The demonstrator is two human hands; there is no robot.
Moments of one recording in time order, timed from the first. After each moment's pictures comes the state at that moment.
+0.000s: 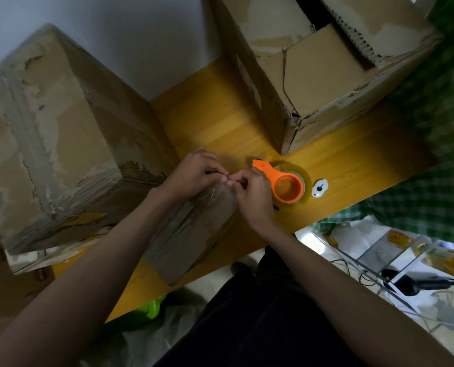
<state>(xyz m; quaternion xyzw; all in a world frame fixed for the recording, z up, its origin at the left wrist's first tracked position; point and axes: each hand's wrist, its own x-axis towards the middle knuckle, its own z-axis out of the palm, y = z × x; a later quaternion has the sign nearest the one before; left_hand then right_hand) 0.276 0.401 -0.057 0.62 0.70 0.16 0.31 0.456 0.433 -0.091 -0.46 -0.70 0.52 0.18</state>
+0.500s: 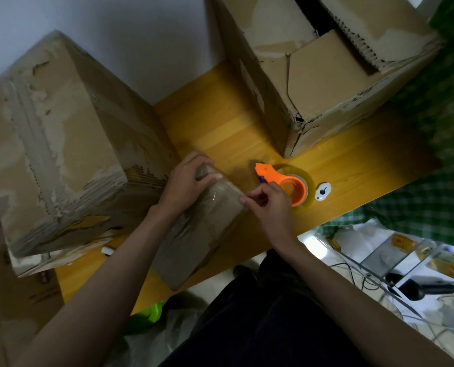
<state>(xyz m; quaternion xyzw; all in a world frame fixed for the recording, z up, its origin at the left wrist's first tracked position) 0.279 0.374 -0.058 0.51 0.80 0.21 0.26 0.493 0.428 -0.090 -0.47 -0.67 0.54 0.19</state>
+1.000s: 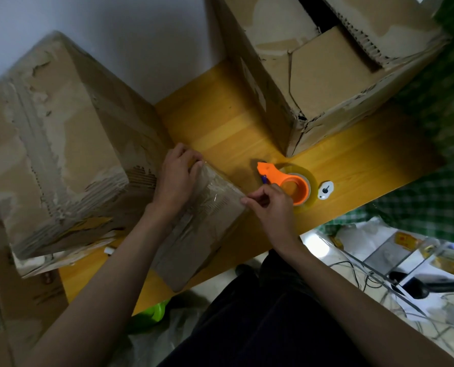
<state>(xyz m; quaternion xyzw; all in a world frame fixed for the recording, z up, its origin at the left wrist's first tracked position) 0.268 0.374 -0.048 0.50 0.84 0.15 0.16 0.492 0.422 -0.087 -0.47 -0.66 0.55 0.20</state>
